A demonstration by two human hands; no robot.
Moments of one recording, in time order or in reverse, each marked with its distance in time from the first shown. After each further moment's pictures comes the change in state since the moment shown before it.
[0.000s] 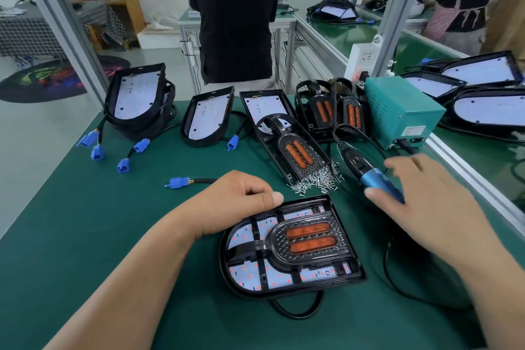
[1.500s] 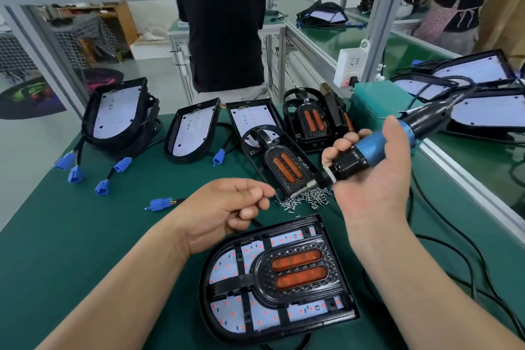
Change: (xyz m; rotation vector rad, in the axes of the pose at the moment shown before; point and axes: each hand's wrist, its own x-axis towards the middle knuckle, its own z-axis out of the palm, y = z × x) left_hand 0.033 -0.007 0.003 -0.827 0.018 -0.190; right_hand 0.071 -0.077 0.023 2.434 0.287 0.481
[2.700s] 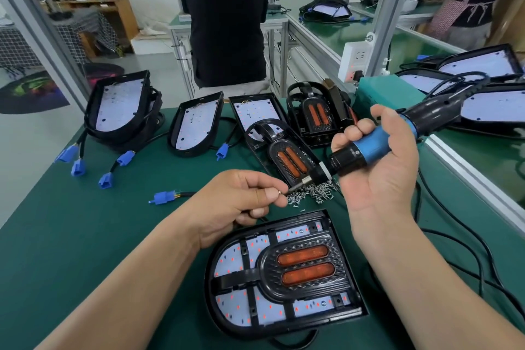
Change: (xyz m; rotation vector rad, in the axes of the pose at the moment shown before) left_hand -0.002 0.003 0.011 0.116 -0.027 0.055; right_hand -0.001 0.002 0.004 -0.021 -0.122 -0.131
